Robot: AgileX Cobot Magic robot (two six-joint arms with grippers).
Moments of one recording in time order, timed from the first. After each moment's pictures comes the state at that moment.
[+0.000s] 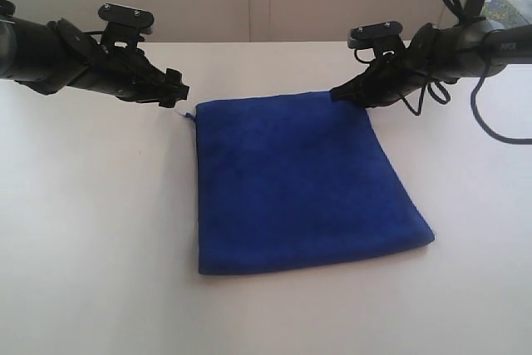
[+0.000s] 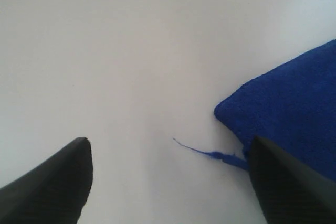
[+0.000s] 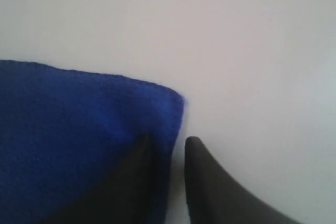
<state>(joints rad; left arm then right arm) -0.30 2.03 -1.33 -0.78 0.10 0.84 0.01 2.34 -1.66 0.41 0.30 -0.49</state>
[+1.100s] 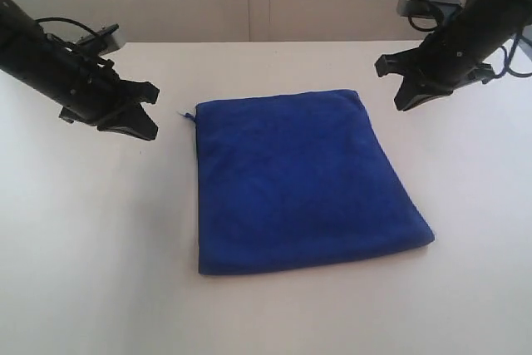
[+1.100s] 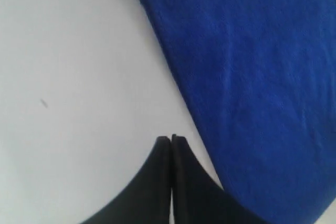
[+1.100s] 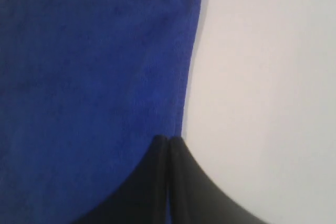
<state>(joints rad) -0.15 1.92 -1.31 -0.78 0.84 0.63 -0.10 1.97 -1.51 0.38 0.90 -0.34</state>
